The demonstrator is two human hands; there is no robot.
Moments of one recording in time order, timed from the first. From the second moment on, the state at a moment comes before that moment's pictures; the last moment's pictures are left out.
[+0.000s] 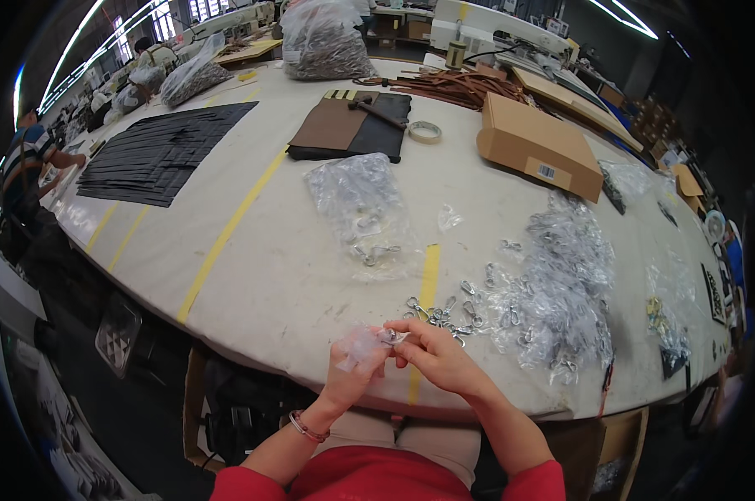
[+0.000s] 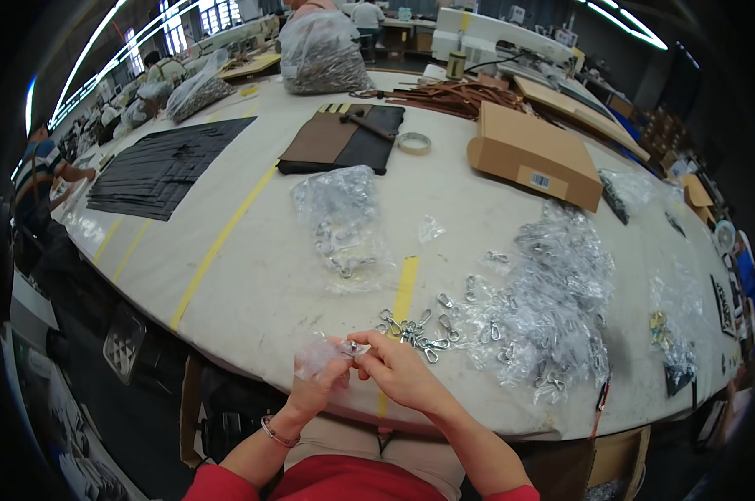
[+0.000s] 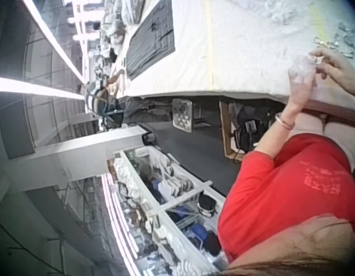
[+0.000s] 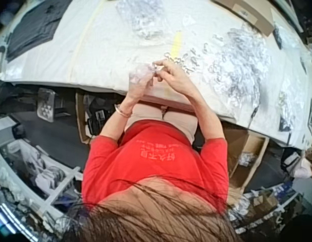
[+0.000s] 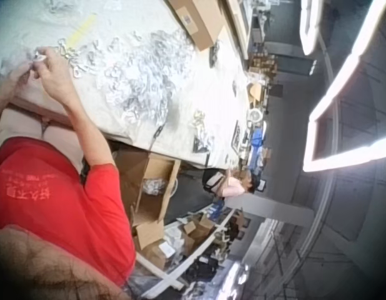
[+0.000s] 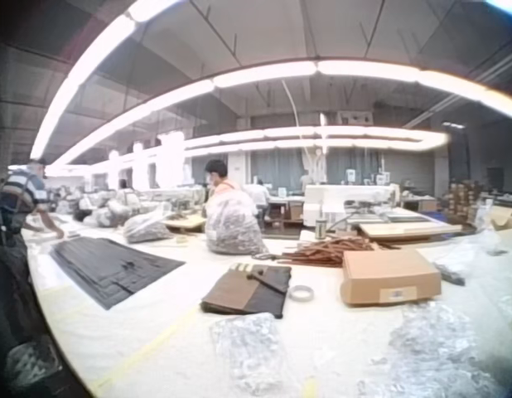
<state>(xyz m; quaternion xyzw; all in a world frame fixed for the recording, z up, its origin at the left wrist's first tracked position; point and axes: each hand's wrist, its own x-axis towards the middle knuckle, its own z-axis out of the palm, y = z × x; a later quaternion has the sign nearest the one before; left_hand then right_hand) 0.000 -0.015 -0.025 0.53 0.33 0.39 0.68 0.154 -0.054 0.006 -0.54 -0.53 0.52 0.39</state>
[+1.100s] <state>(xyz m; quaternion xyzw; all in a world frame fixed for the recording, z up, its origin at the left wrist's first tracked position) 0.003 0.004 -0.034 0.48 0.23 0.23 0.82 0.154 -0.039 0.026 -0.59 -0.57 0.39 0.42</state>
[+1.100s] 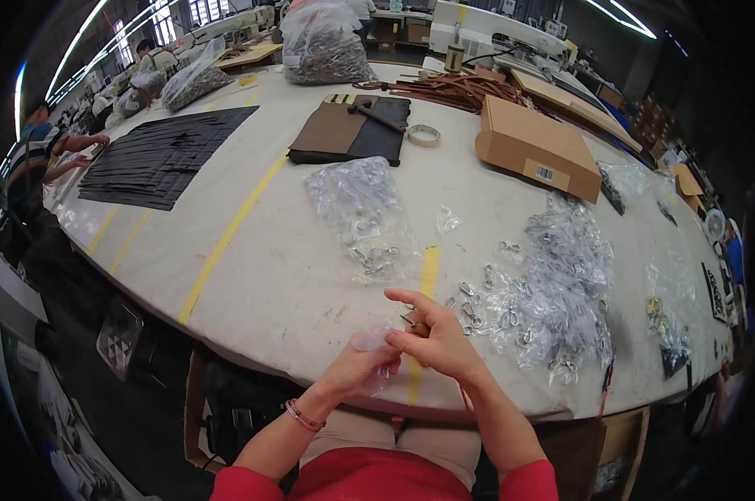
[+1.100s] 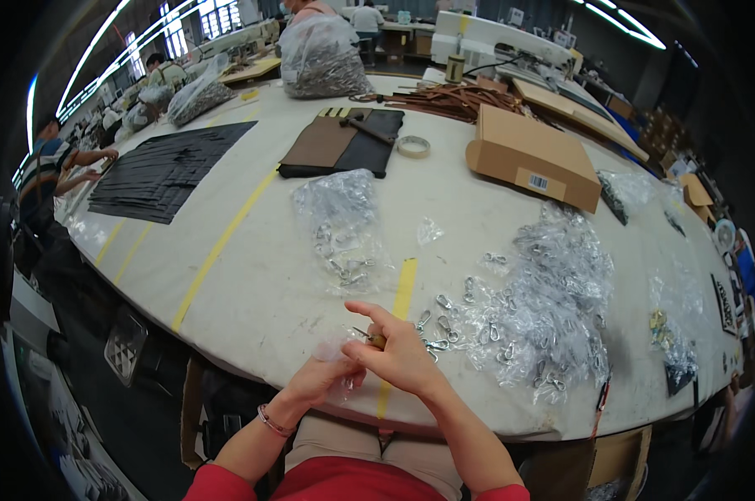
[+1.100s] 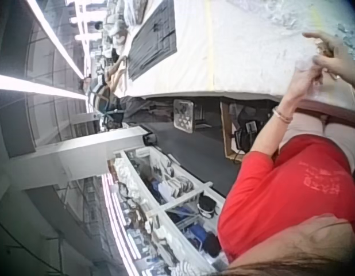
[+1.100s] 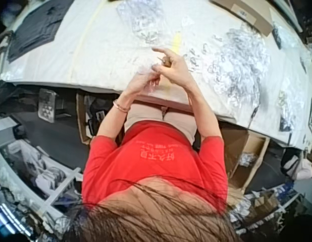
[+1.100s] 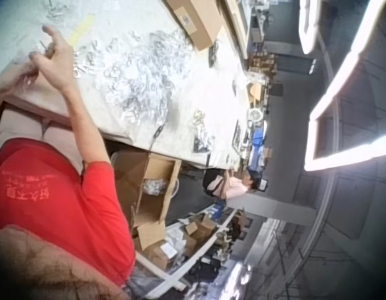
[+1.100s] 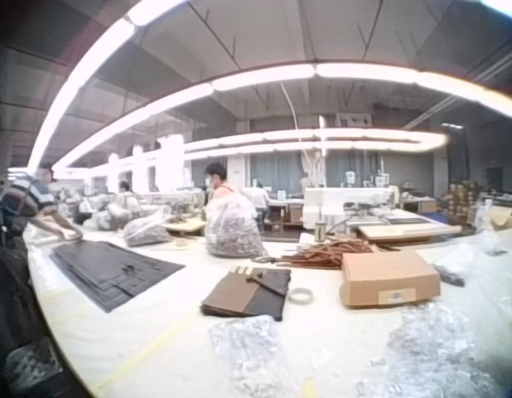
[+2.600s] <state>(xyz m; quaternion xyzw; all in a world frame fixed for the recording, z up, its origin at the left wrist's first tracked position) -0.019 0.007 -0.014 0.32 0.33 0.39 0.80 0.159 -0.051 0.002 -0.64 -0.74 0.18 0.08</state>
